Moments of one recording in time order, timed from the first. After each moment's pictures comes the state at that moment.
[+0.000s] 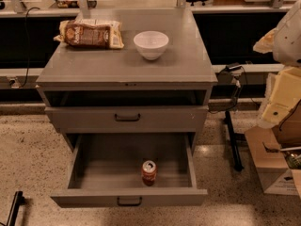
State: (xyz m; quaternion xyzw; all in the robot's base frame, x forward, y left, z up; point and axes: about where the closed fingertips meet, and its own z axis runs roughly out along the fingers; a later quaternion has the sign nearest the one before) arm 0.438 -0.217 0.976 -0.60 0.78 -0.03 0.16
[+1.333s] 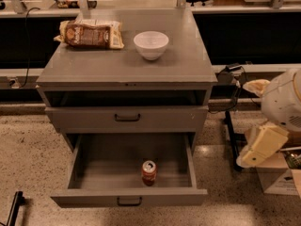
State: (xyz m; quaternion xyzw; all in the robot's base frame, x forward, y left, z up) arm 0.416 -0.203 0.891 -0.59 0.77 0.01 0.24
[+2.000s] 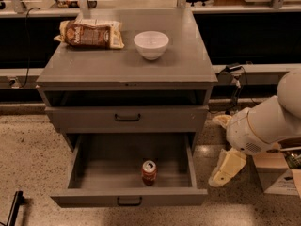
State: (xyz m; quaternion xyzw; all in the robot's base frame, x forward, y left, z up) arm 0.427 -0.171 0.770 -0.59 0.77 0.11 0.22
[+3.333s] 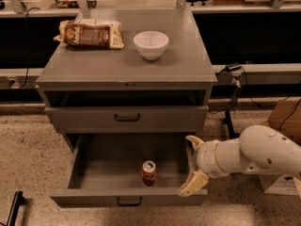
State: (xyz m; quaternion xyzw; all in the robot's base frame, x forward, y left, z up) arm 0.455 -0.112 0.644 -0.58 0.73 0.15 0.33
